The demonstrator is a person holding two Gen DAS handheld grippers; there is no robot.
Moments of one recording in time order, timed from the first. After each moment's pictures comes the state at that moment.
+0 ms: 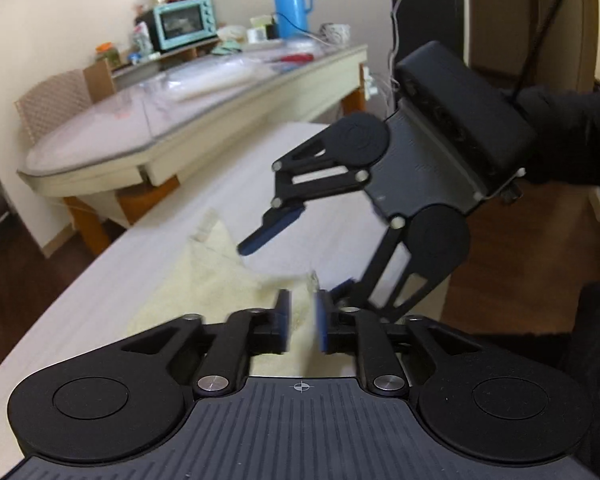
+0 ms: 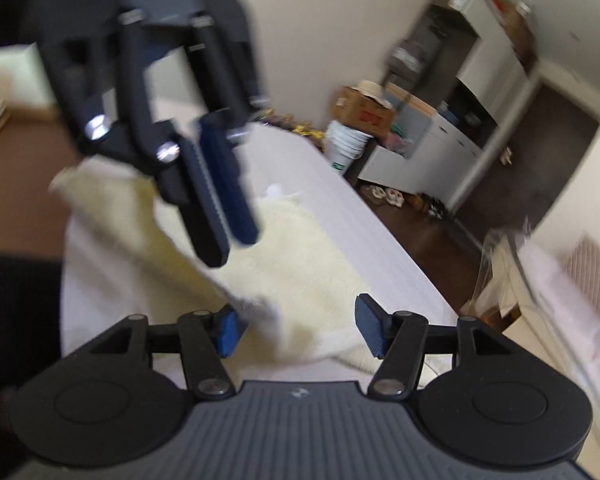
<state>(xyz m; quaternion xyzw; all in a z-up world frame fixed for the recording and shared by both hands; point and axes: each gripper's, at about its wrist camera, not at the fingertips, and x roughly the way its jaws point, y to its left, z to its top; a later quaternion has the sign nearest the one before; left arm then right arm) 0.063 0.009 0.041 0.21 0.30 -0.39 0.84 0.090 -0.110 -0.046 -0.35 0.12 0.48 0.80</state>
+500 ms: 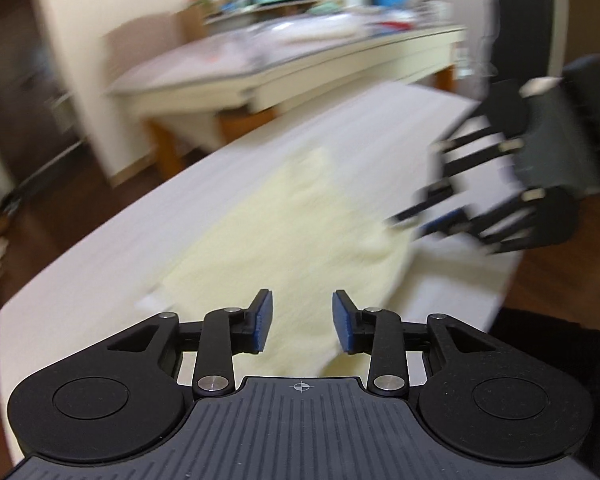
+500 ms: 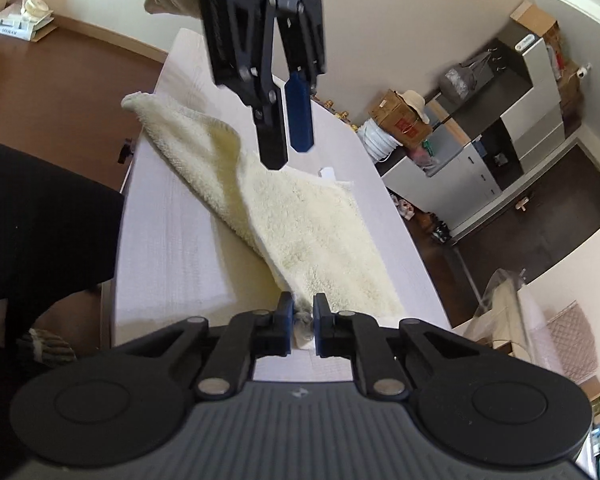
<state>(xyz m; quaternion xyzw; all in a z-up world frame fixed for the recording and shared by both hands) 0.068 0.071 0.014 0.17 0.37 -0.20 0.89 0.056 -0.096 -0.071 -0.46 0.07 0.46 0.76</state>
